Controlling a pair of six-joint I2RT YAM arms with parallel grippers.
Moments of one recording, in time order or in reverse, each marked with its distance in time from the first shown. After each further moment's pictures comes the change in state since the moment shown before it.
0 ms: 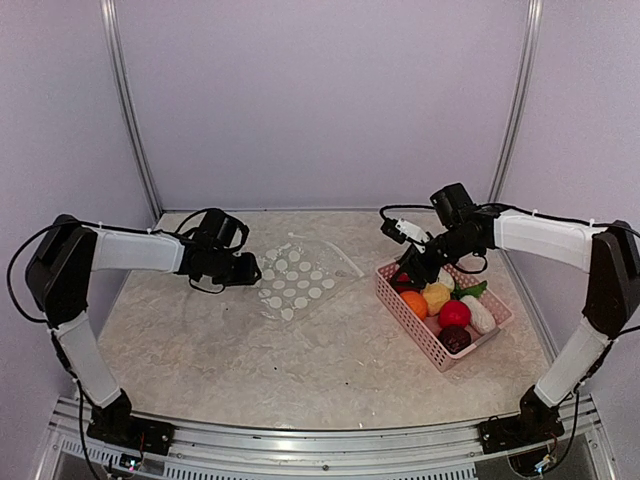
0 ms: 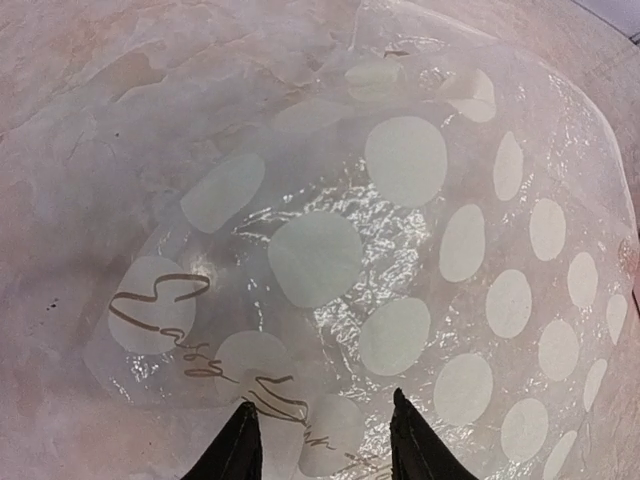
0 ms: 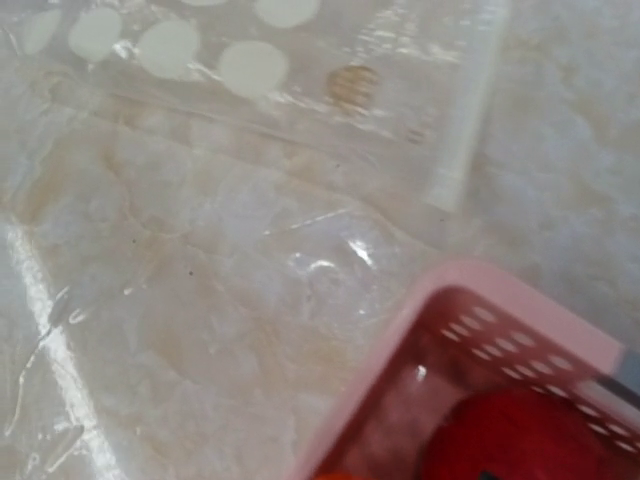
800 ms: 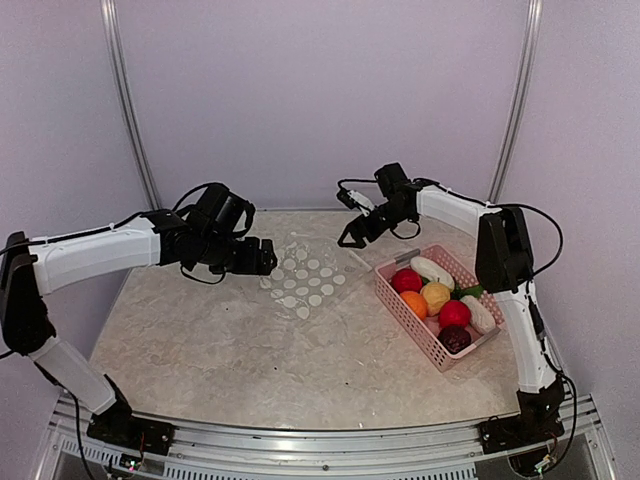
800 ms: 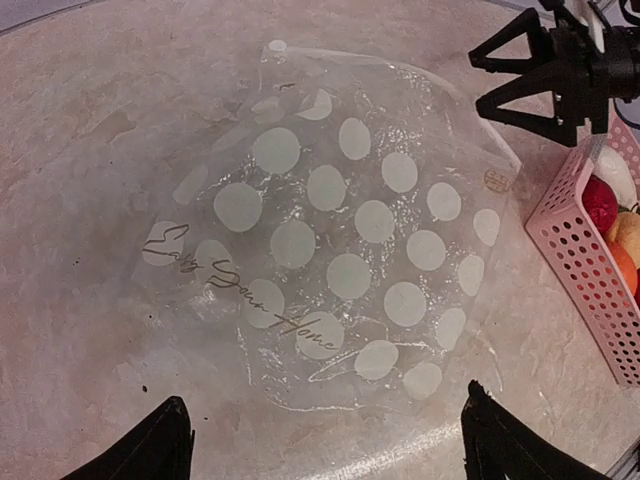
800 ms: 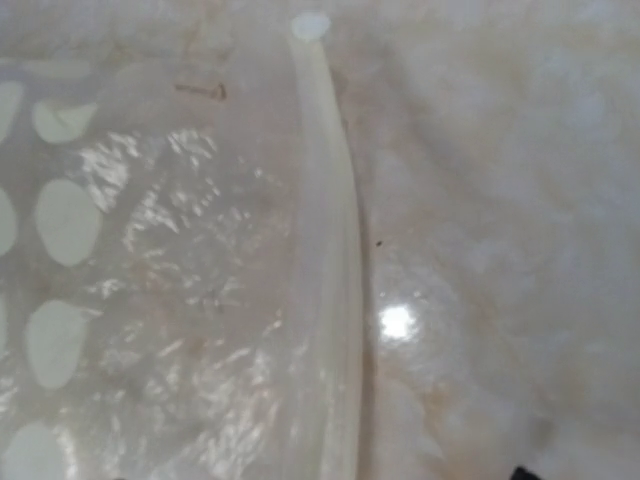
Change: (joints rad) left arm -0.184 -0.204 0.129 -0.304 -0.143 -0.026; right arm 0.000 0.822 0.990 -0.122 -0.079 0.195
